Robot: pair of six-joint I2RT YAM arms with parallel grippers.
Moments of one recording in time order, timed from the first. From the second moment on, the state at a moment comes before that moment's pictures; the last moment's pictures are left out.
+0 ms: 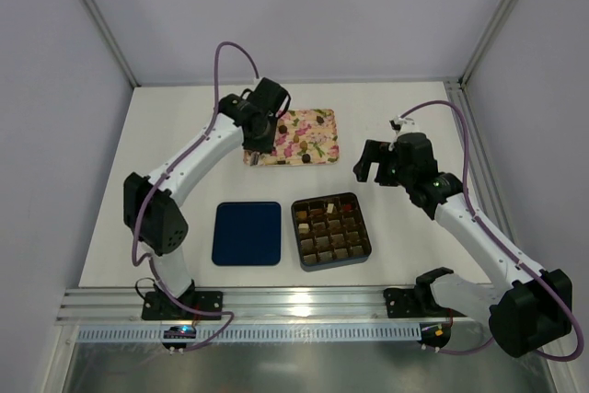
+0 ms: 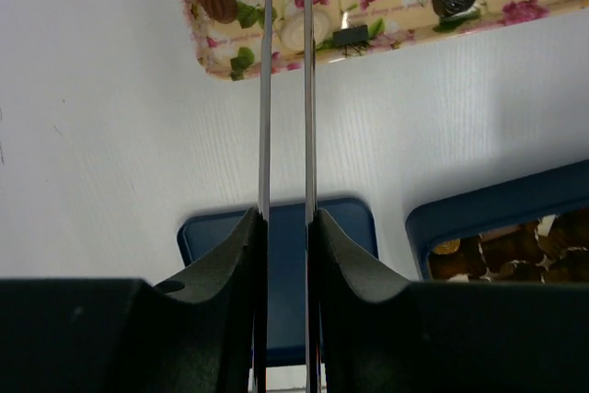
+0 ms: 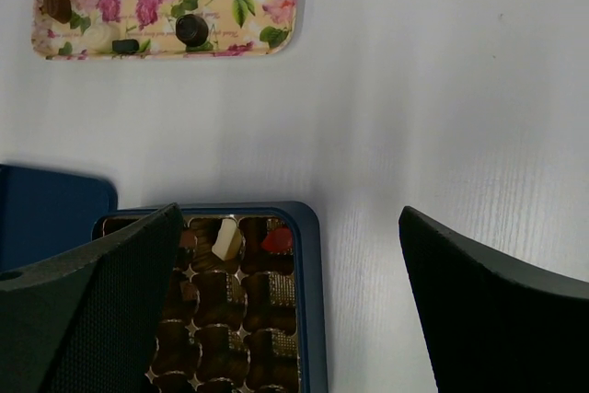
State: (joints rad) left arm -0.60 1.81 1.77 -1.04 -0.27 -0.34; right arm 0.34 1.07 0.82 -0.36 -0.01 0.39
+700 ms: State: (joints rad) left arm -1.07 1.59 1.66 -1.09 -0.23 -0.45; right arm 0.34 1.01 0.86 -0.44 0.10 0.39
